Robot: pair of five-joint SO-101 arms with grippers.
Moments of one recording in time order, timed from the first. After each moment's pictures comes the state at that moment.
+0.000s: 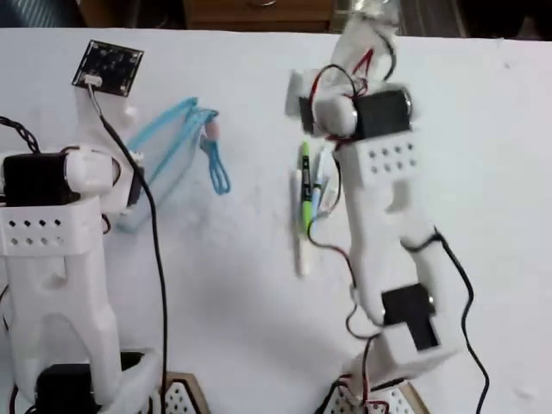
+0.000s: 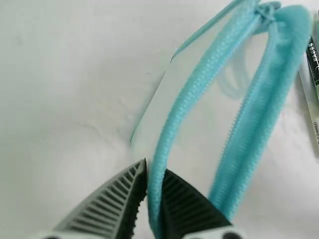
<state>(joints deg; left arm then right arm) -7.3 -22.0 -5.2 102.2 -6.9 -17.1 6.5 -31.1 90.5 -15.2</state>
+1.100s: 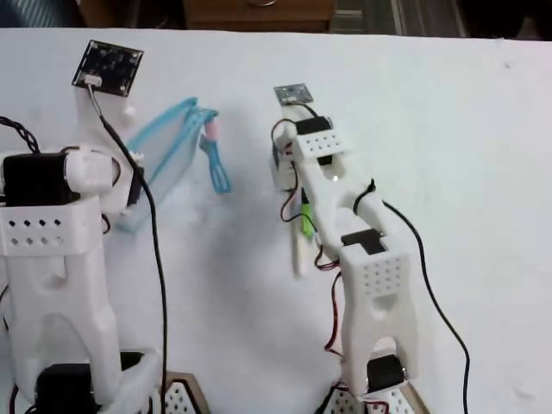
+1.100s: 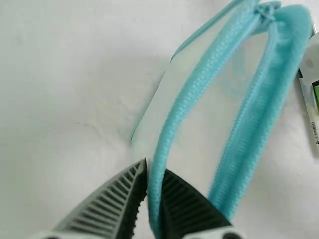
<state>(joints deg) -7.3 -21.9 -5.2 102.2 -6.9 -17.9 40.8 -21.4 70.8 -0.6</state>
